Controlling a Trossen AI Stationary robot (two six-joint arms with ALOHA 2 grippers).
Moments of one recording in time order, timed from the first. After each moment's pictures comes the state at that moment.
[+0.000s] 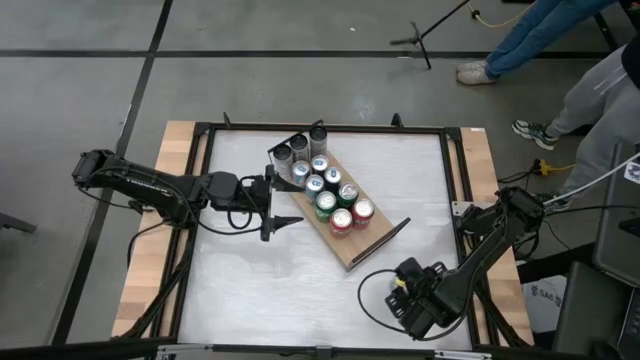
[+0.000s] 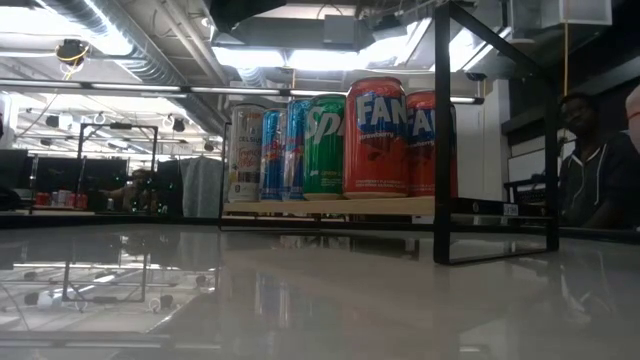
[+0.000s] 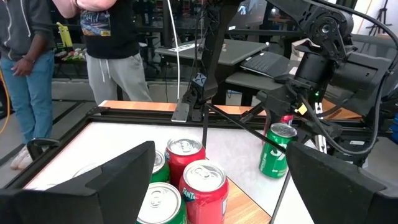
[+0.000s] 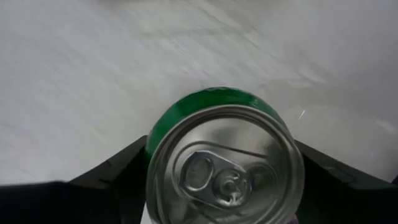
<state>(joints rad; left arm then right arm) -0.14 1.10 0.74 0.25 -0.19 -0.08 0.84 1.75 1.34 -1.20 0.19 1.84</state>
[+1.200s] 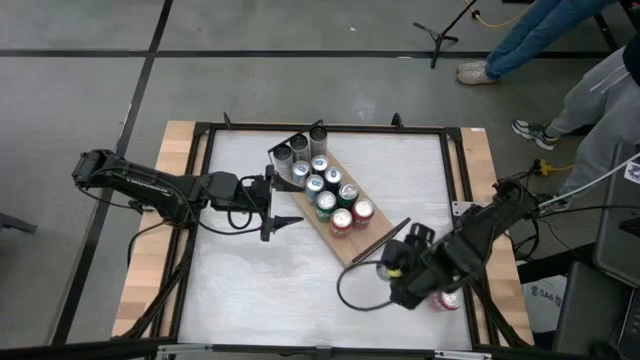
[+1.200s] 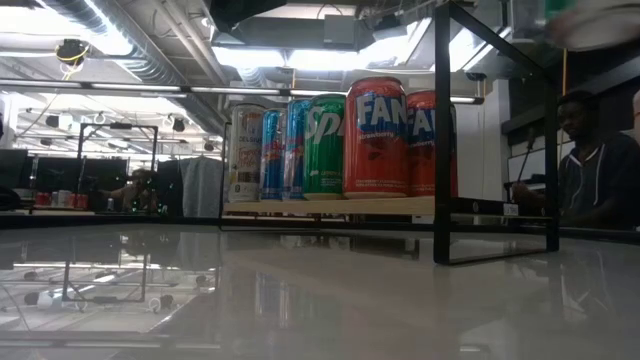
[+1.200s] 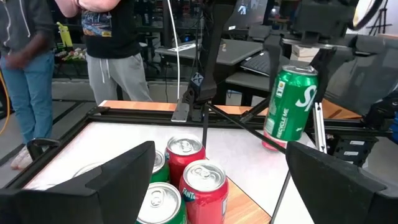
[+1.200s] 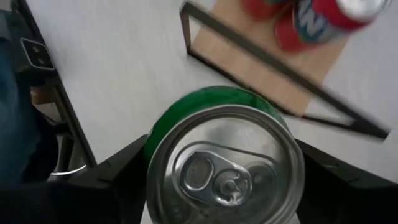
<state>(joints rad) -0.14 1.10 0.74 0.25 -0.19 -0.08 0.66 1.73 1.91 -1.58 0.22 1.02</state>
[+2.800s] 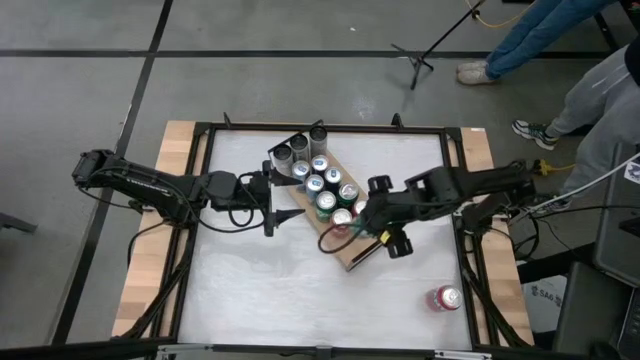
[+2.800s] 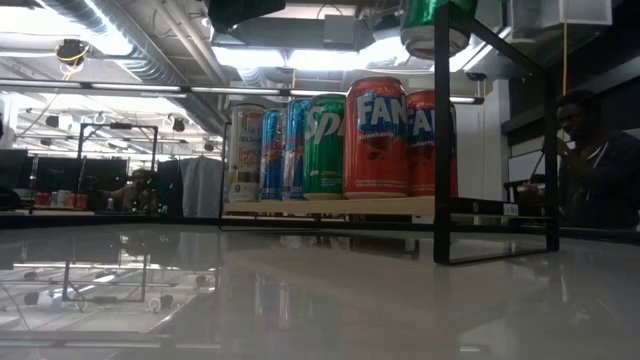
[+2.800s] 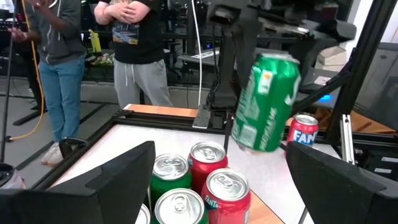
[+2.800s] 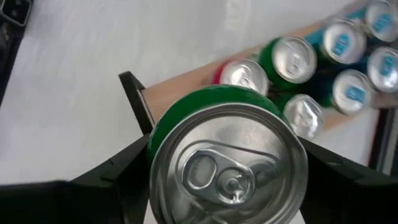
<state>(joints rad) -0.14 1.10 0.74 0.28 -0.30 -0.08 0.29 1.66 1.95 -1.44 0.14 -0.06</state>
